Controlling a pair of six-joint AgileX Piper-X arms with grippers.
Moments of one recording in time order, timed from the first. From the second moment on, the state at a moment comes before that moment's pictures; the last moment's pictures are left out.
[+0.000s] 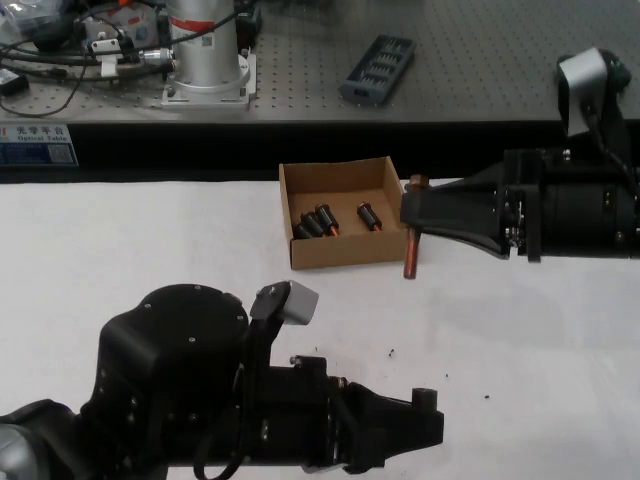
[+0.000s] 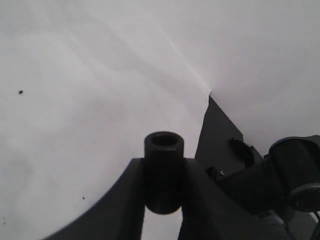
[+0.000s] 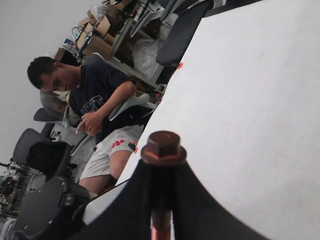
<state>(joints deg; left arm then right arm) -42.4 87.6 -28.8 -36.2 40.5 -34.3 26.5 74.9 -41.9 -6.7 -50.9 39.8</state>
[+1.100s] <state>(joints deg) -41.5 86.3 -28.9 -38.0 38.6 -28.5 26.5 74.9 -35.6 -5.7 -52.1 38.3</state>
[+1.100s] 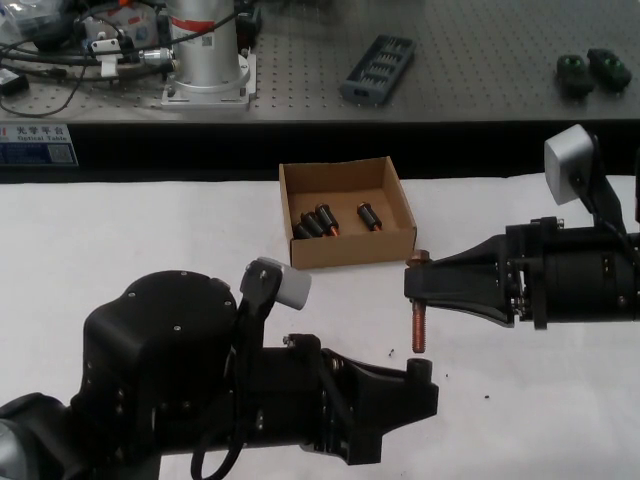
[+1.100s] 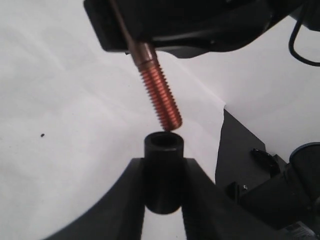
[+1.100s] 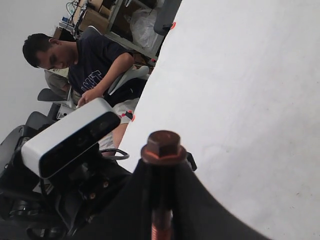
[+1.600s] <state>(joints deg) -41.5 86.3 -28.9 -41.1 39.1 -28.5 26.4 74.9 -35.6 -5.0 -51.6 37.2</state>
